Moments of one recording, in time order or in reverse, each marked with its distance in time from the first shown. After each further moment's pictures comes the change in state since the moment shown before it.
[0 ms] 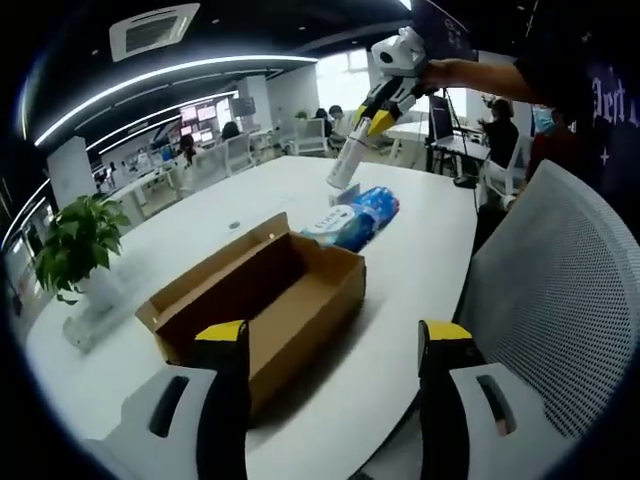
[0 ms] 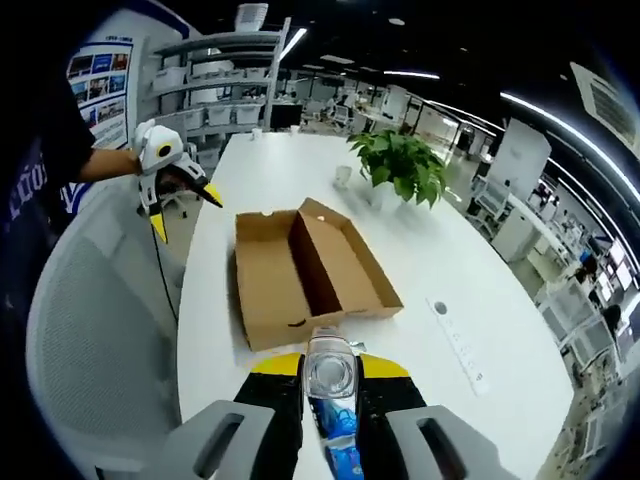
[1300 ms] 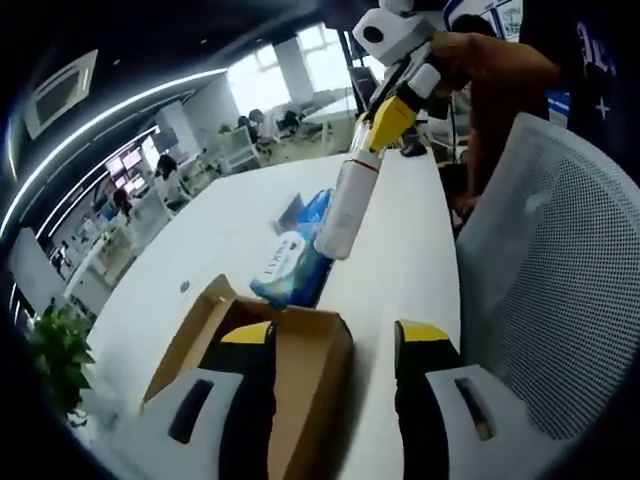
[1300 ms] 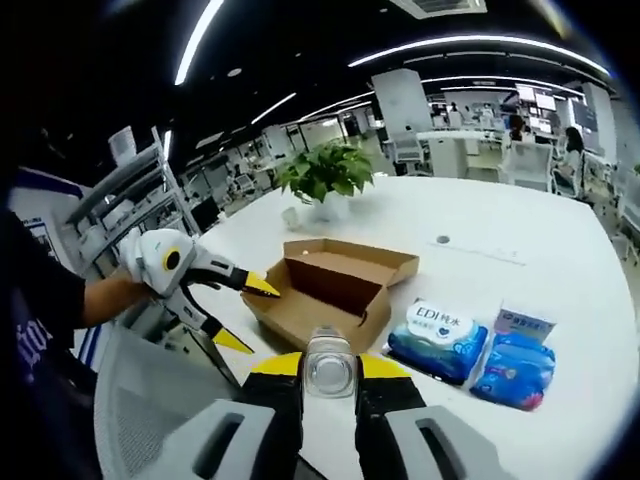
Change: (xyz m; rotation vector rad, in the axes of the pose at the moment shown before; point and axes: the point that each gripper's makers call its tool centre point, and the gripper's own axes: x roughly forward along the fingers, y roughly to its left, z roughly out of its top) left arm 0.084 -0.033 0.050 0.314 0.046 -0.206; right arm -0.019 0.090 -0.006 0.730 -0.205 -0.100
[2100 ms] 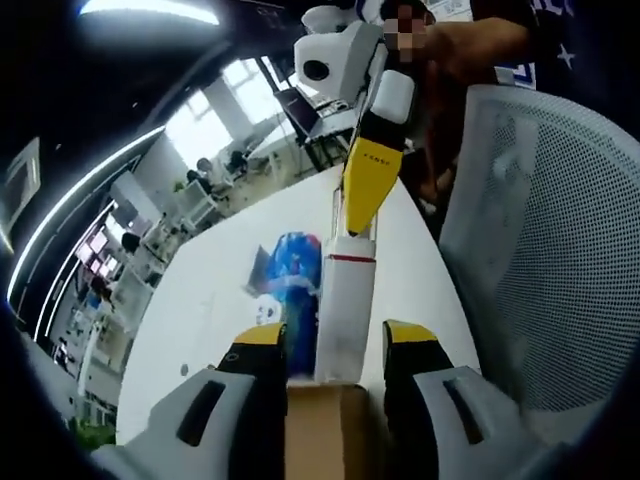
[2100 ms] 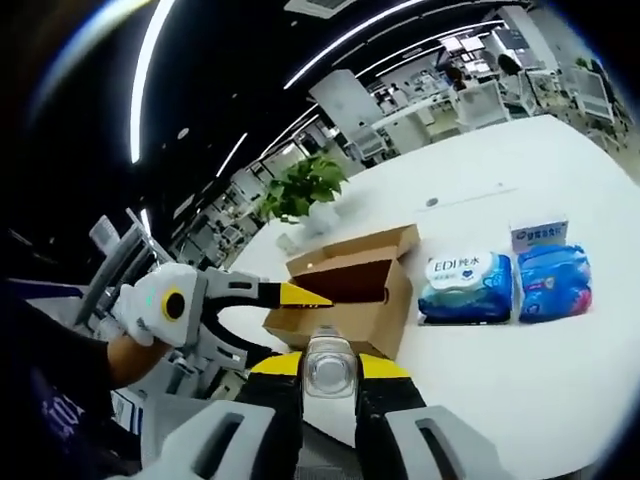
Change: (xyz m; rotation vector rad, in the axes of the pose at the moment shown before) left arm 0.044 -0.029 0.053 0.301 -0.069 -0.132; right arm 0.006 0.030 -0.028 0.383 -0.087 0.043
